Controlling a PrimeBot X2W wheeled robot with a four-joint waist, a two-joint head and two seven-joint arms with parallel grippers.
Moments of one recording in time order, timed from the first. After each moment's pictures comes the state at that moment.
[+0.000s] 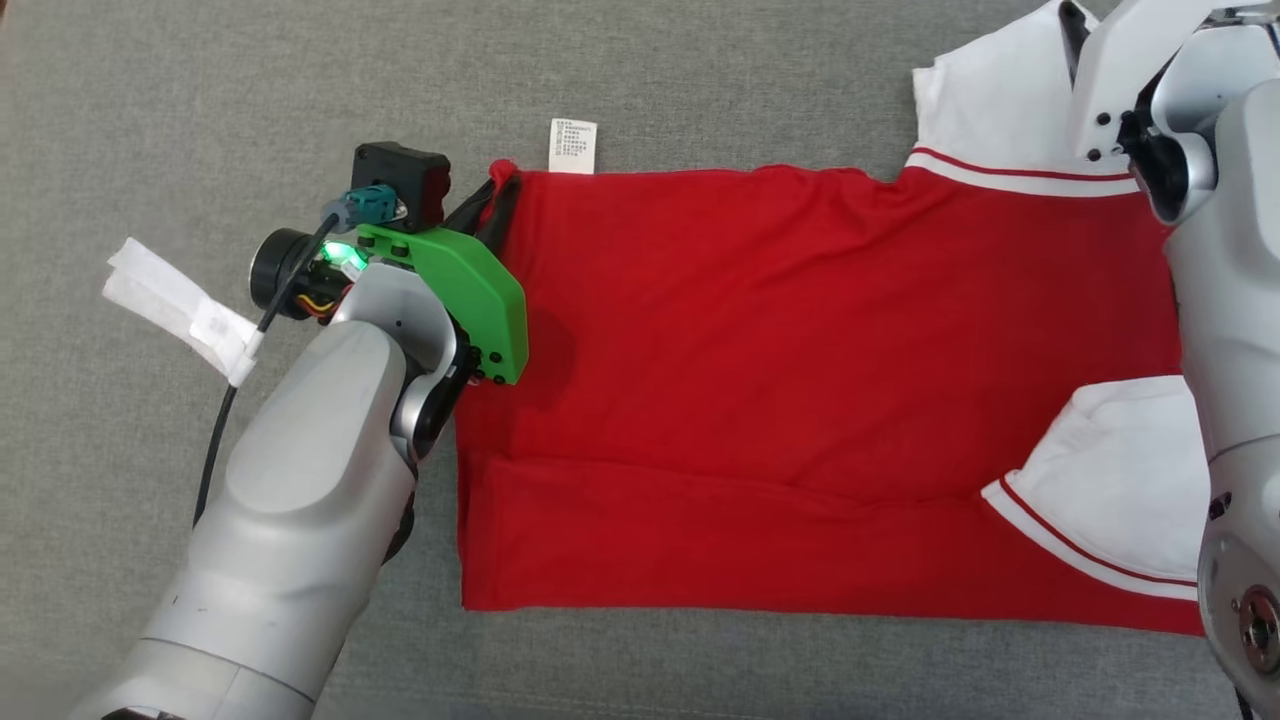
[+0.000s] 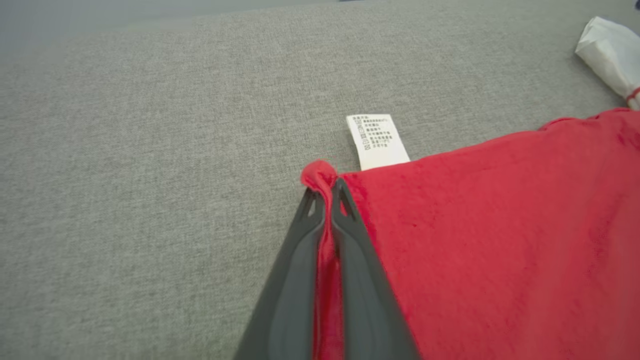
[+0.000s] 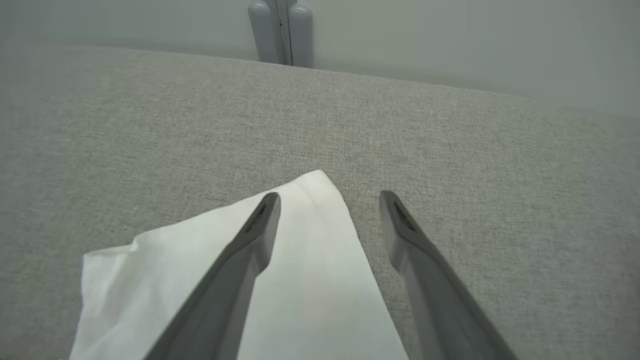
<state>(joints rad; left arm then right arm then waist) -0.82 0.14 -0.55 0.66 -0.52 -0.07 0.09 -1.08 -0.19 -0.10 0.84 -0.03 0.13 0.37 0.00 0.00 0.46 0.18</state>
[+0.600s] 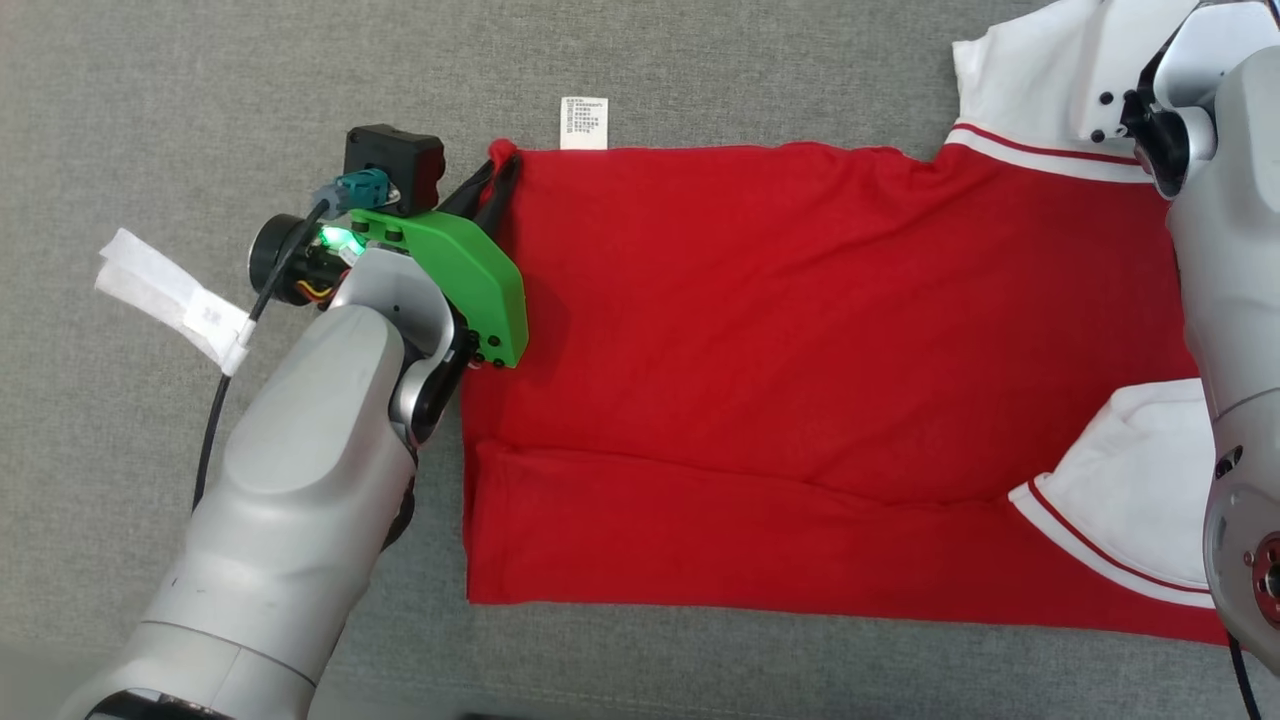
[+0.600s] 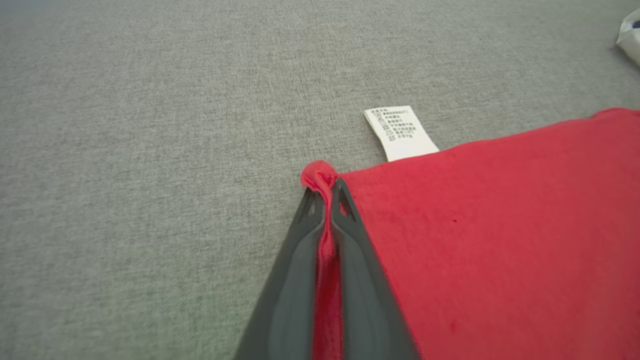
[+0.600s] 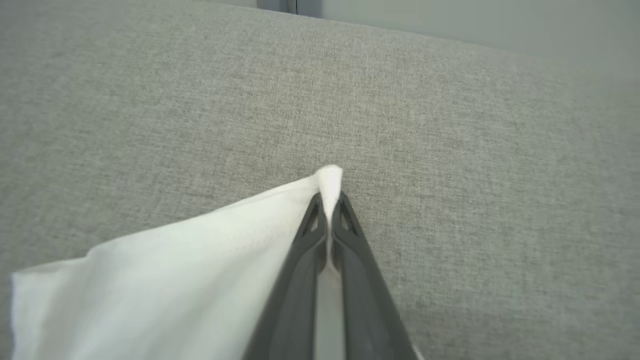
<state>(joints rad) -0.86 0.12 -0.55 0.70 -0.54 -0.08 0.05 -1.20 -0.19 -0.16 1.05 -0.14 0.13 0.36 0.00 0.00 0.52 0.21</state>
